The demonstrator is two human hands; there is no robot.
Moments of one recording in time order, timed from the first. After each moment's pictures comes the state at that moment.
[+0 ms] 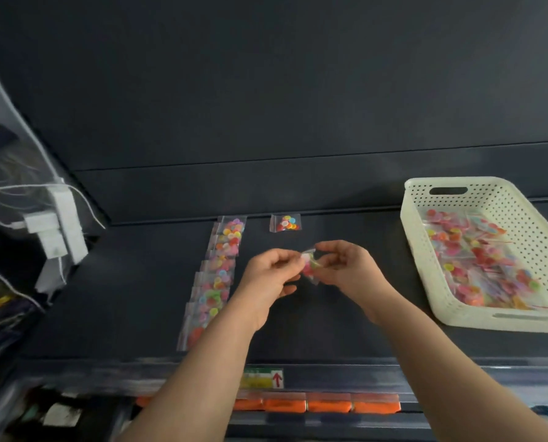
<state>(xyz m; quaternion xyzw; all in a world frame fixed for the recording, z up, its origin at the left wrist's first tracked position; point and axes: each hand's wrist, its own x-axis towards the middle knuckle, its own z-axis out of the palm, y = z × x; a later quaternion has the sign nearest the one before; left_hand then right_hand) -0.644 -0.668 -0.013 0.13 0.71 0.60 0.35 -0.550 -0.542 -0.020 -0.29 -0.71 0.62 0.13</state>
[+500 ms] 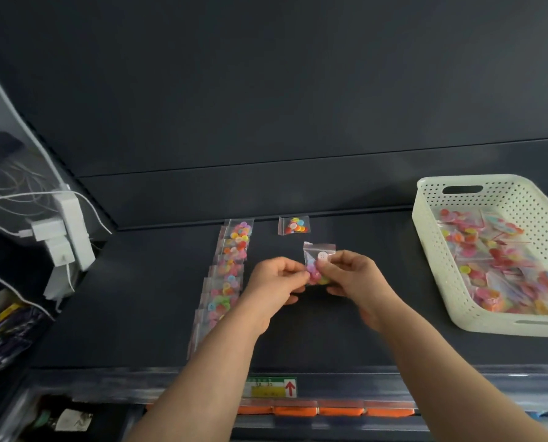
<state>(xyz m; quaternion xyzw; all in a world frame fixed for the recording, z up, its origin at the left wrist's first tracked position) -0.660 -0.672 -0.016 0.16 0.76 0.52 0.35 -0.562 -0.550 -0.030 -0.31 -0.63 0.70 0.12</state>
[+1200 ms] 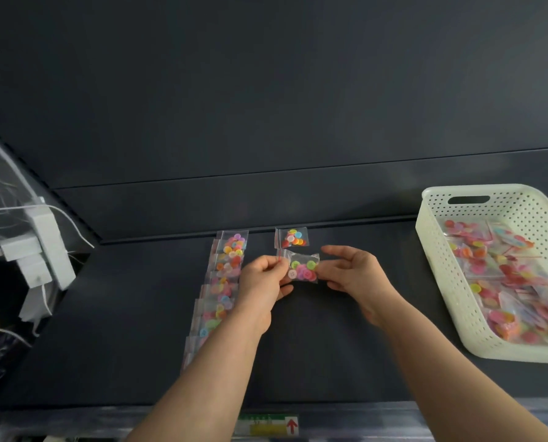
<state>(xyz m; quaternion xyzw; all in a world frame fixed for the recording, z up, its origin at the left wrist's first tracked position) -0.696 -0.640 -0.039 0.01 0.71 0.63 0.31 -0.595 -0.520 -0.036 -0.36 -0.61 0.69 0.13</state>
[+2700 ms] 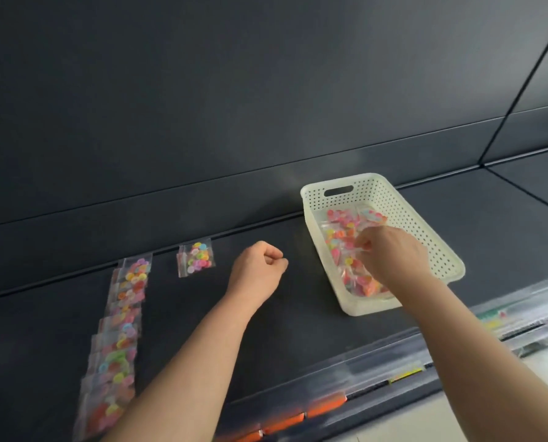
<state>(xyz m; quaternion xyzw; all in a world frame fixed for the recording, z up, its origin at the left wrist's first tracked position) -0.615 -0.549 -0.020 0.34 0.83 0.38 0.24 -0.439 -0.422 0.004 -0.52 -0.85 0.08 0.08</state>
